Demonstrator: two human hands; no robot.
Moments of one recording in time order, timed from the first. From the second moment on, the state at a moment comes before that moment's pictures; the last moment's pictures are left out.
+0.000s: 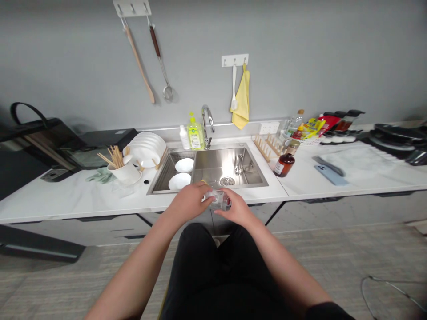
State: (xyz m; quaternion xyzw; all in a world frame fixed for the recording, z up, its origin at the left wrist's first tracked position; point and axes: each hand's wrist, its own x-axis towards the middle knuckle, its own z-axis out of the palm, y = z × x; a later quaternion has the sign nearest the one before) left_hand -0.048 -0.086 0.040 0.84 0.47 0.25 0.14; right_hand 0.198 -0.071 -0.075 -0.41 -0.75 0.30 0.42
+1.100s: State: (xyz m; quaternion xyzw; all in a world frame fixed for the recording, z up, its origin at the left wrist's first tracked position) left_hand -0.041 -0.155 0.025 0.73 0.37 0.48 0.30; right_hand 0.194 -0.152 -0.017 -0.36 -0.76 0.27 0.48
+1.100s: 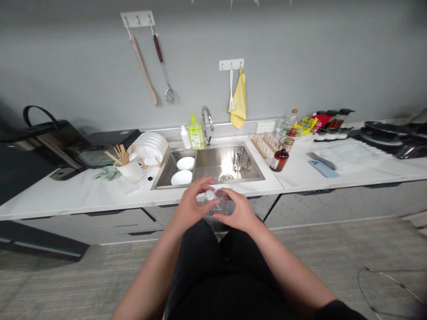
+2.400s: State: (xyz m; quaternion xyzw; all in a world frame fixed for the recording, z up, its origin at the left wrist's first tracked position) left_hand -0.014 -0.166 -0.003 0.61 0.36 0.56 0.43; right_hand 0.199 -0.145 -0.050 -0.27 -0.66 0.50 0.50
